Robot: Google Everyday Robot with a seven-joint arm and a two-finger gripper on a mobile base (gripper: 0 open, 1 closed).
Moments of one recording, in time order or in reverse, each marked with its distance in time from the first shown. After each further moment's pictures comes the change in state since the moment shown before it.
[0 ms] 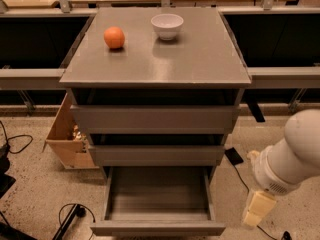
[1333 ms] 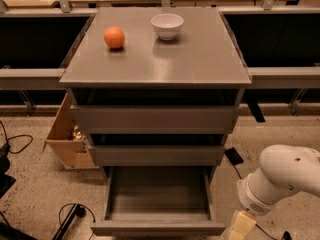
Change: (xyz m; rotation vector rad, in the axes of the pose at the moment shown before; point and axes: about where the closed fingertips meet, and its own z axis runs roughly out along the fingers) arm 0.030 0.027 0.126 -0.172 0.007 0.099
